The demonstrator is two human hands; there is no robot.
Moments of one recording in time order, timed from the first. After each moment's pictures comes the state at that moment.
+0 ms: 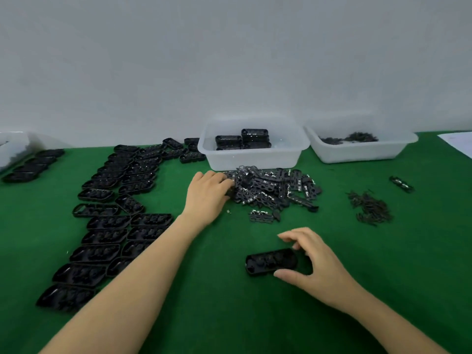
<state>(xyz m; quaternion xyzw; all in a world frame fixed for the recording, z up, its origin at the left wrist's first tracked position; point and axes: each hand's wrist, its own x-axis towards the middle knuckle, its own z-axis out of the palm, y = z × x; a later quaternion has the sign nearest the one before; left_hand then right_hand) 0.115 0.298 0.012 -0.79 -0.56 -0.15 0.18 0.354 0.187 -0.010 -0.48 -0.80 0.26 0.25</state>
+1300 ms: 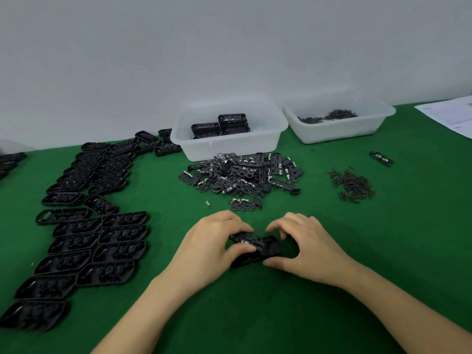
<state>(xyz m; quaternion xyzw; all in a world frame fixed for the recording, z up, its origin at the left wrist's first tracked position) 0.160 0.190 0.022 -0.83 -0.48 -0.25 -0.13 0.369 0.199 -0.011 -0.50 -0.84 0.16 0.17</state>
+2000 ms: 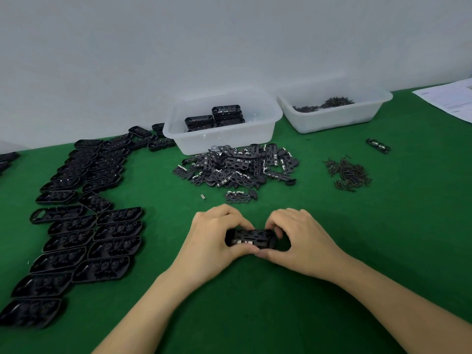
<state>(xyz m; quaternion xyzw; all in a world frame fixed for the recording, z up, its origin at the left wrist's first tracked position) 0.169 0.193 0.009 -0.82 -0.48 -0.27 -0.17 0.361 0.194 -0.012 -0.50 -0.84 0.15 0.18</state>
